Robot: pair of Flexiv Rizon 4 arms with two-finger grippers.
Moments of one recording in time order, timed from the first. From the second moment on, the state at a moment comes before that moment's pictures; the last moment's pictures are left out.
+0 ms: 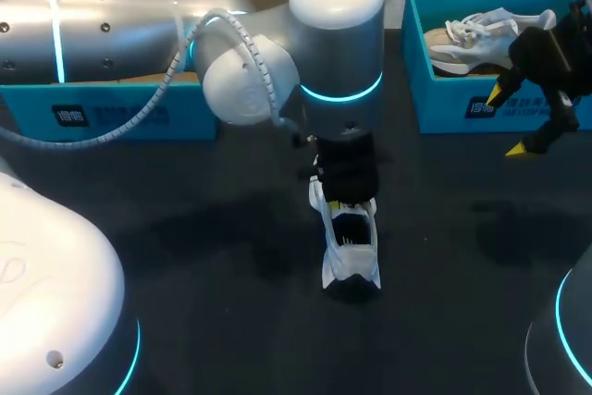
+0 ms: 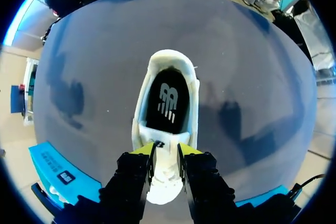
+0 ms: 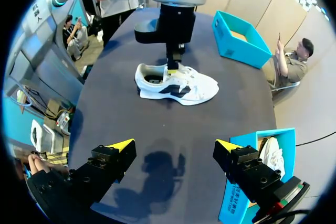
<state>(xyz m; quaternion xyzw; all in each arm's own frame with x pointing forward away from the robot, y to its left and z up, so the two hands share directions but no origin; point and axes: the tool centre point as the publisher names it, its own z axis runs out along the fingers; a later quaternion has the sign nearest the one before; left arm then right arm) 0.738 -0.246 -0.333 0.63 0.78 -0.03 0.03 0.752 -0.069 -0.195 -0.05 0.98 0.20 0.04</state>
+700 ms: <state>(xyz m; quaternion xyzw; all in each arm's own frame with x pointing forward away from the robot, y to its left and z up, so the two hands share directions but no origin) 0.740 -0.236 -0.315 0.49 0.87 -0.05 0.02 0.752 -0.069 -0.195 -0.05 0.98 0.20 0.04</state>
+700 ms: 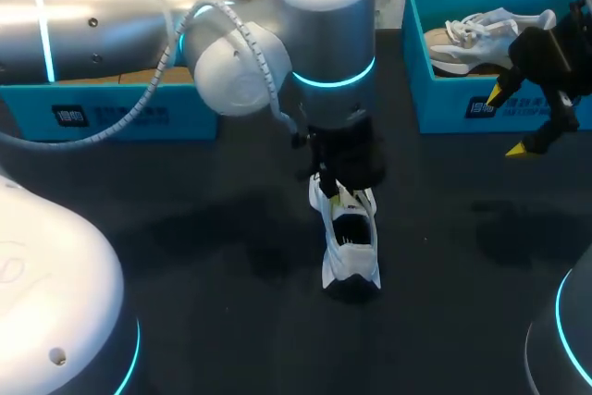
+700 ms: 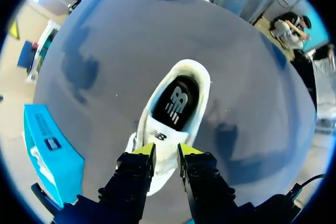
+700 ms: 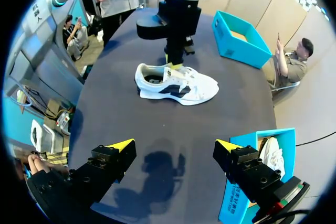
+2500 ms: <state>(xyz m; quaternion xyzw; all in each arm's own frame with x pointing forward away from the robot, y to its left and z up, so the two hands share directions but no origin) 0.680 -0.223 -0.267 0.02 1.00 -0.07 0.02 0.752 -0.069 -0.195 -0.05 0.98 0.20 0.04</state>
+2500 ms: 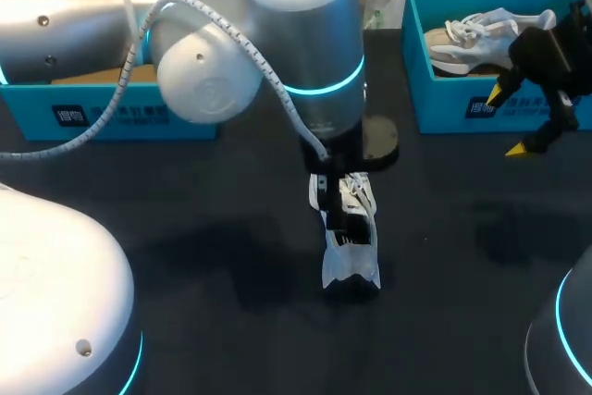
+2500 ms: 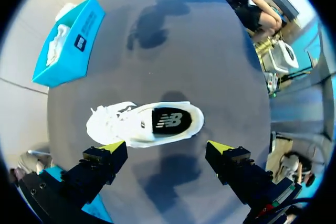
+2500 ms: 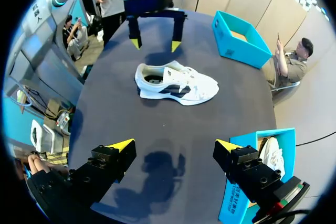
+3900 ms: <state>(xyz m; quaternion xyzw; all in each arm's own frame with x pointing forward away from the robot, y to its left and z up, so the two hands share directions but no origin) 0.630 -0.239 -0.362 -0.02 0.99 -0.08 0.06 0.752 -0.069 -0.195 -0.05 0.98 0.20 0.04</state>
